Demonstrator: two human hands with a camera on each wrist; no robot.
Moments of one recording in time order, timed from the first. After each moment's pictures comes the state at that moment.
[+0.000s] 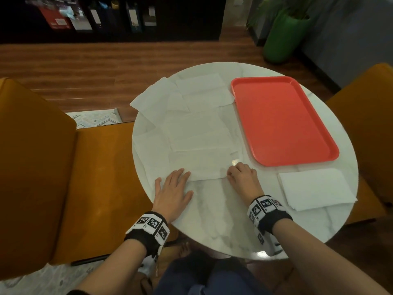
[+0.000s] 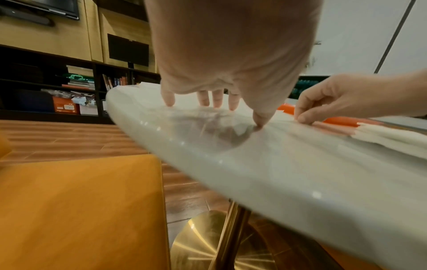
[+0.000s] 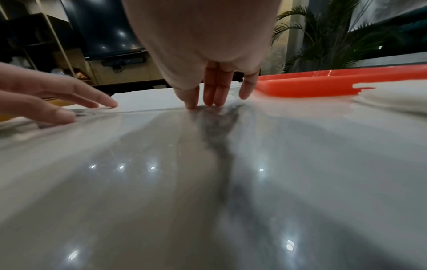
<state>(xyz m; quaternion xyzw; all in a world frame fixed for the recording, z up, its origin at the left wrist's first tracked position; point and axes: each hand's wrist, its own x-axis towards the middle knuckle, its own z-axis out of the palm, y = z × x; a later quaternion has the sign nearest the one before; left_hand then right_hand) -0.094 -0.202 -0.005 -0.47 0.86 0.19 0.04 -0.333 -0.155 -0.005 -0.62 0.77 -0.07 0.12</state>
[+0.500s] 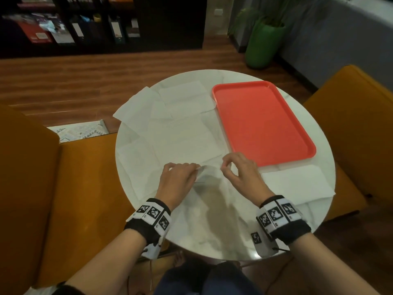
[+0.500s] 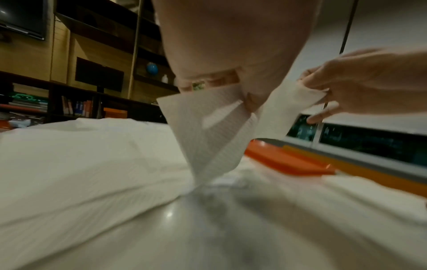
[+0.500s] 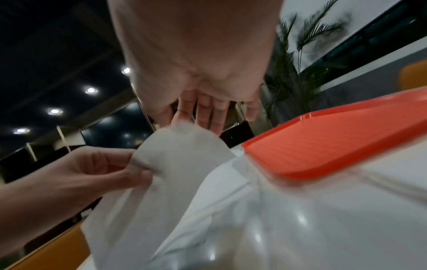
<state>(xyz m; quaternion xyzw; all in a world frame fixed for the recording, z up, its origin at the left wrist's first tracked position) -0.158 -0.220 0.049 -0.40 0.88 0.21 -0.16 -0.346 -0.130 0.085 -0.58 0.73 -0.29 0.20</state>
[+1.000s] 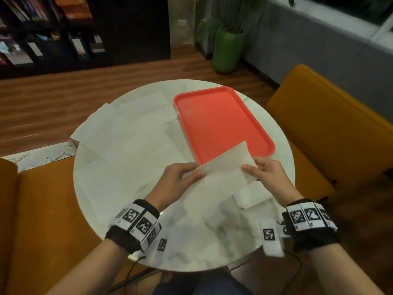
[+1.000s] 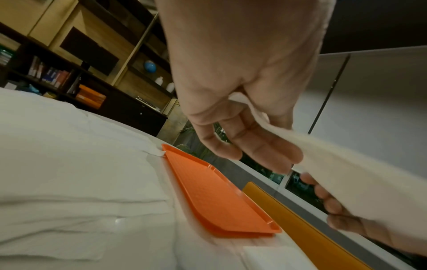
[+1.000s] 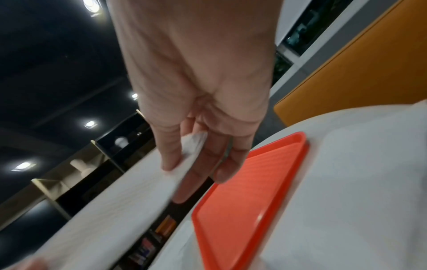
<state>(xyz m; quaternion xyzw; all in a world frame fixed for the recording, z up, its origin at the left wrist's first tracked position) -0.239 -0.194 0.116 -0.26 0.78 0.54 -0.16 -0.457 -0.055 0.126 -0.33 0.72 -0.50 0.36</state>
